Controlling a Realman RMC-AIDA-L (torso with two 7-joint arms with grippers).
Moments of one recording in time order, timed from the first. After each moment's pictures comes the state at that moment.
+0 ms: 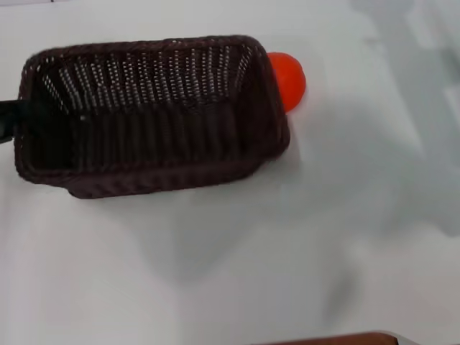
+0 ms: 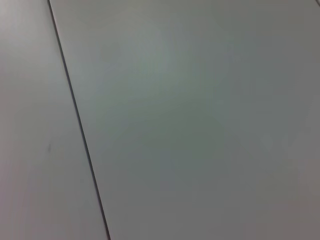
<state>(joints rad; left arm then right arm) -0.36 -2.15 -2.61 -1.14 2.23 -1.55 0.61 0.55 2.10 2.43 0.04 -0.56 1.44 0.56</state>
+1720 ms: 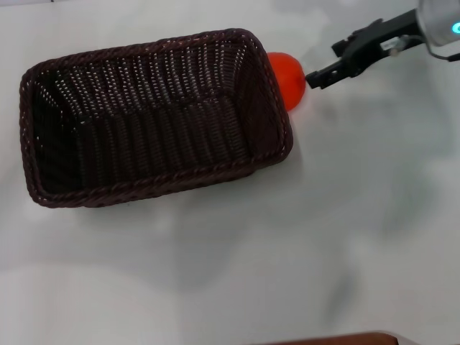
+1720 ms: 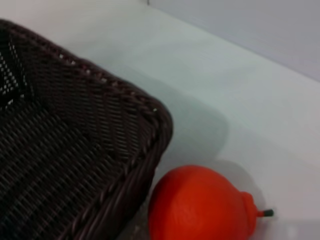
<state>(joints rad) -0.33 -2.15 -2.83 -0.76 1.59 -1.56 1.62 0.77 1.96 2.10 0.76 -2.34 1.25 2.04</state>
